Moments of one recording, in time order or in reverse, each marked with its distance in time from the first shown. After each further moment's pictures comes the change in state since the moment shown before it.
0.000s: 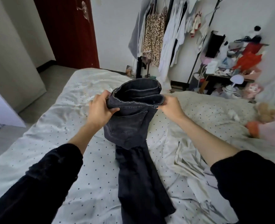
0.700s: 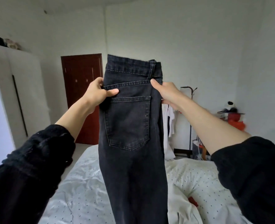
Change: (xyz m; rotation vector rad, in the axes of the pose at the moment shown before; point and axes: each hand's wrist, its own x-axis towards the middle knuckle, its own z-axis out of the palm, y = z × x) left_hand 0.026 0.305 -0.224 -0.467 0.120 0.132; right_hand -0.050 -0.282 -0.214 0.237 0.060 -0.263
